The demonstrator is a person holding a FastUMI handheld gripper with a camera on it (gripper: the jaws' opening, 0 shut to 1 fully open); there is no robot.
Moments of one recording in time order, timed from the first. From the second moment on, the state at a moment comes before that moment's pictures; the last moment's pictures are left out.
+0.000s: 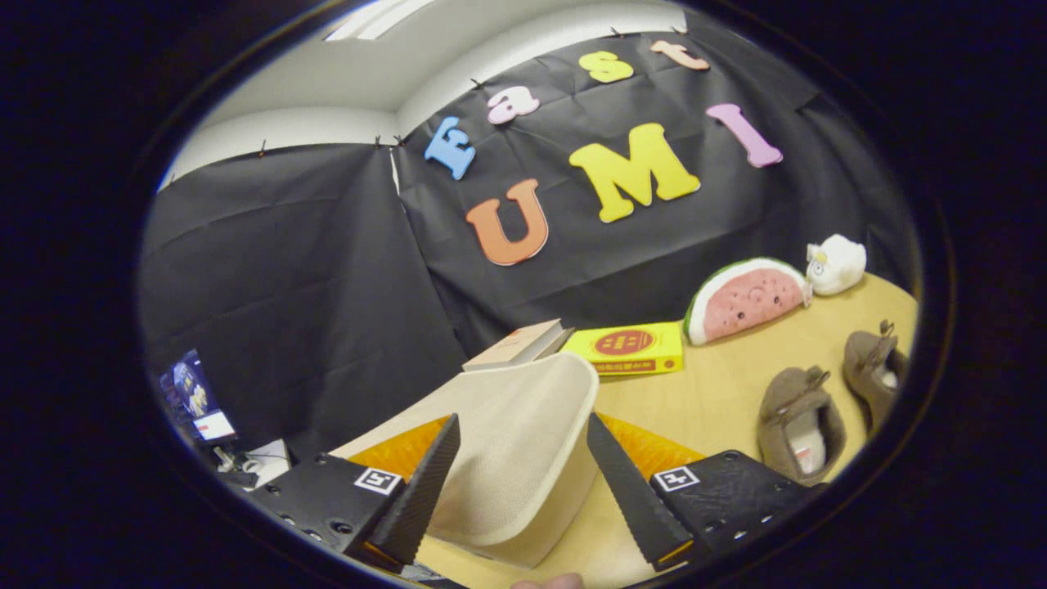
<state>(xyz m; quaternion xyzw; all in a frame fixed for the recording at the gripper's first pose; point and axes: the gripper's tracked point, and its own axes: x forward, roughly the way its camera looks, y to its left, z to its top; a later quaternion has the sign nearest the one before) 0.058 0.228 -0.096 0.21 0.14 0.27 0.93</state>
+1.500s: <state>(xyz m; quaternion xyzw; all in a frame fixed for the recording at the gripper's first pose) 0.076 0.258 0.005 0.28 0.17 0.33 0.89</state>
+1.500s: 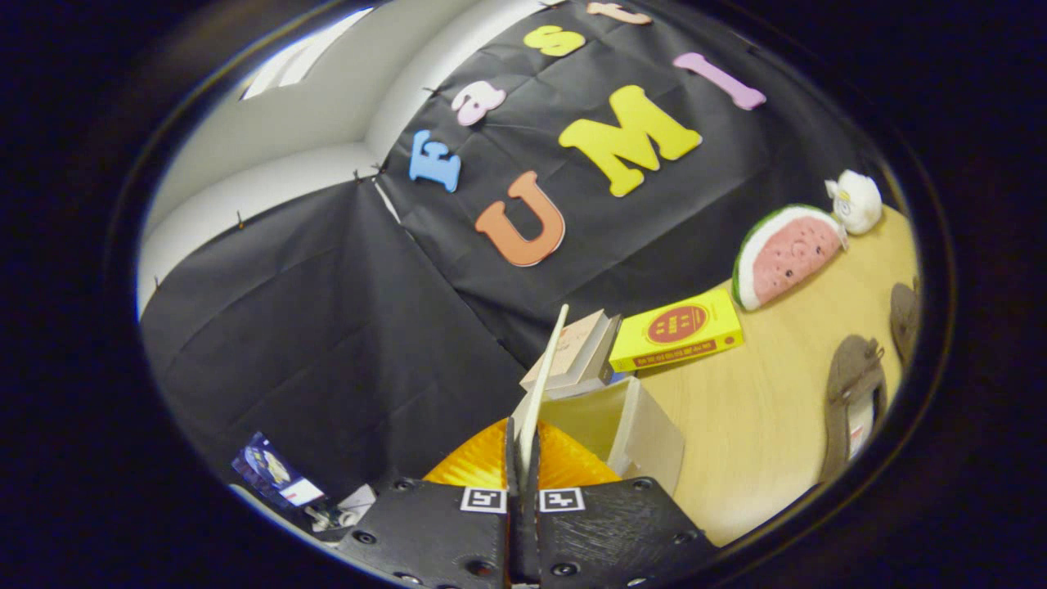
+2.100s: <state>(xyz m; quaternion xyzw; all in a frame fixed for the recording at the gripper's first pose) 0.051 0.389 0.097 0.17 0.15 0.41 0.89</state>
